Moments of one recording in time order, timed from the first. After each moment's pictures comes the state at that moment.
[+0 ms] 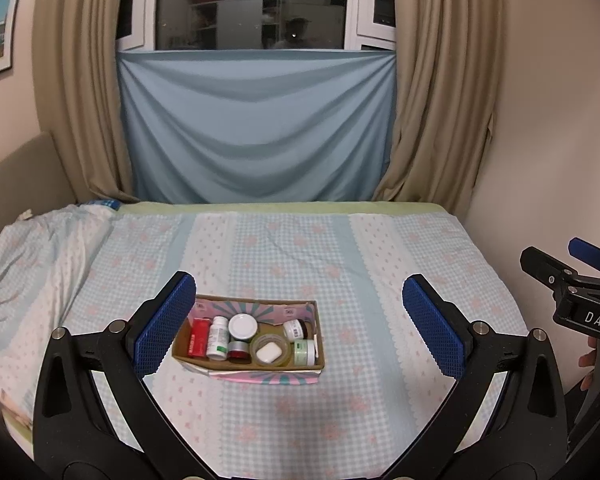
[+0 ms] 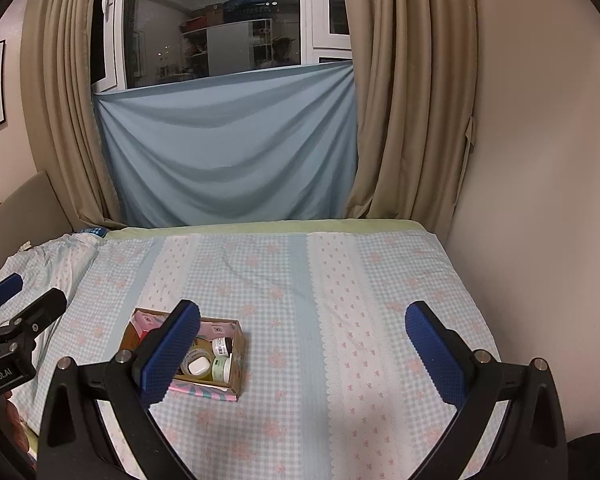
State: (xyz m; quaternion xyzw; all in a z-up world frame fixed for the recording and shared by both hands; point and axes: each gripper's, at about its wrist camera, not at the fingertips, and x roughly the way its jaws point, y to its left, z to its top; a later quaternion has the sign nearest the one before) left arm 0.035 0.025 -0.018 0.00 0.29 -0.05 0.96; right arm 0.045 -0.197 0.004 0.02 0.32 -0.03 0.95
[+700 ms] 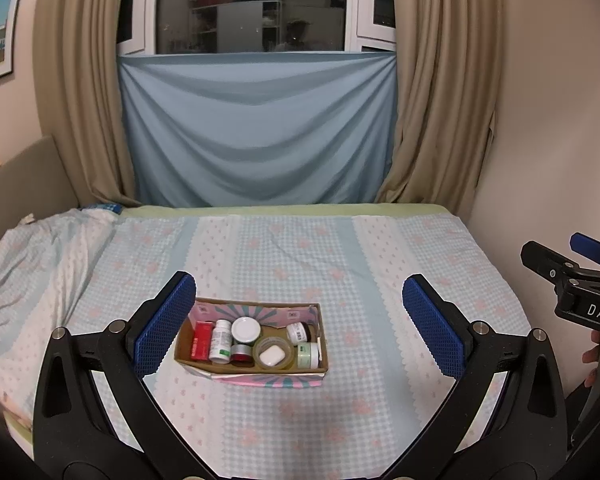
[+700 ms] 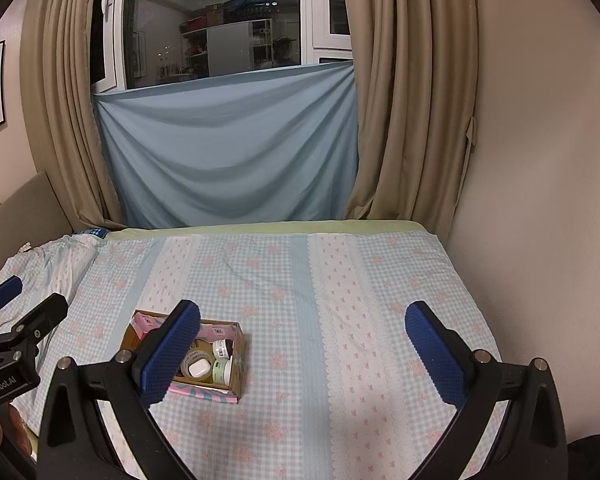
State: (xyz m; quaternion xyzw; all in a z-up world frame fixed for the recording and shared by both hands) left arm 0.038 0.024 -0.020 0.00 0.29 -0.04 0.96; right arm 0.049 -0.197 0.004 0.02 0.32 -0.03 0.95
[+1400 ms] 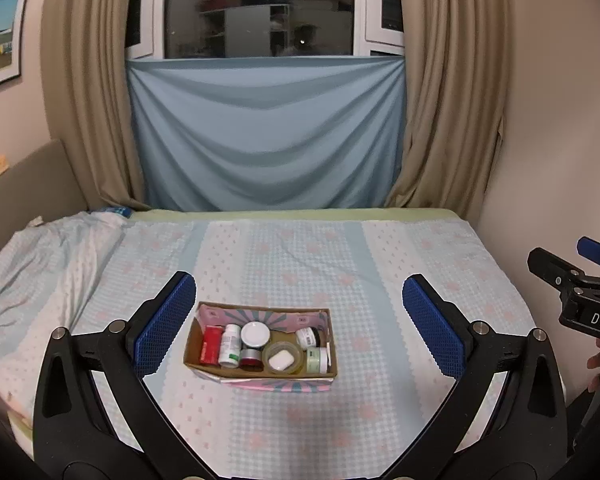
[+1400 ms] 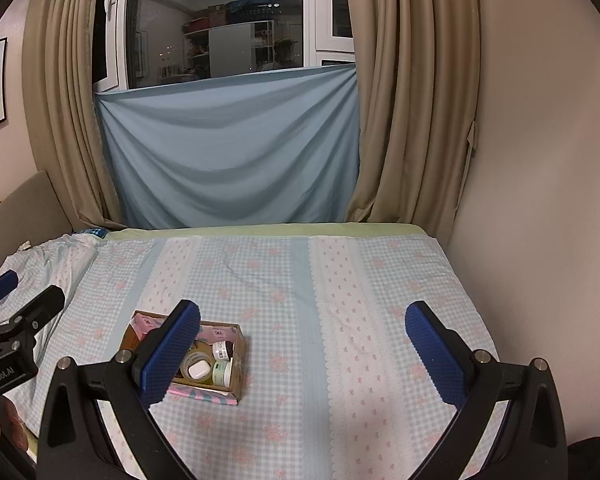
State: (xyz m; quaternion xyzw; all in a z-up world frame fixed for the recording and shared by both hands) left arm 0.040 0.027 -0.017 0.00 0.27 -0.02 0.96; right arm 0.055 -0.192 0.004 0.02 0.32 -0.03 0.95
